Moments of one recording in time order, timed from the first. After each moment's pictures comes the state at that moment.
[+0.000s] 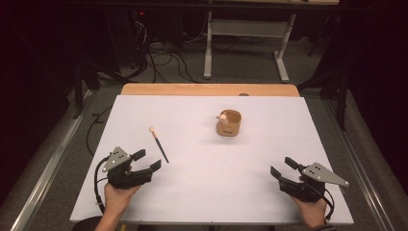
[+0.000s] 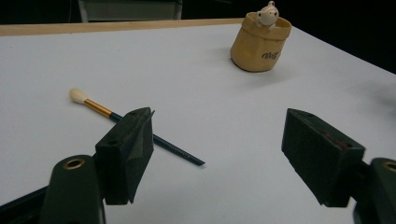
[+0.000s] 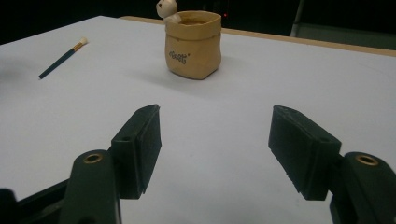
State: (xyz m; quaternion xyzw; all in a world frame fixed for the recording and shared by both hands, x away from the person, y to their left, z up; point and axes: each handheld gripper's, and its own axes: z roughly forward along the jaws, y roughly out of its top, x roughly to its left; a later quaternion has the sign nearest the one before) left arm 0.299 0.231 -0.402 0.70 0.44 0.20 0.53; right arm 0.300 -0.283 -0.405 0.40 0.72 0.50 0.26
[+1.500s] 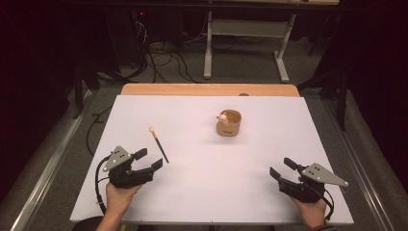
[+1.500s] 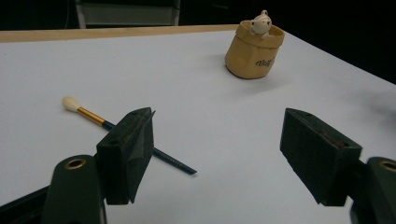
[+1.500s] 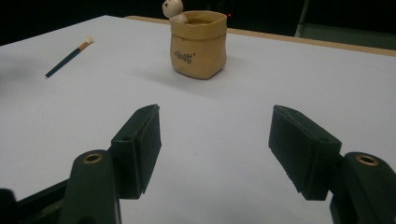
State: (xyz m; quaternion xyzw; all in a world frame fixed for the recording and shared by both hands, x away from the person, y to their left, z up) left arm 0.299 0.226 -0.396 0.69 0.44 0.19 0.54; right arm 0.299 -0.281 -0.405 0.39 0.73 0.50 0.25
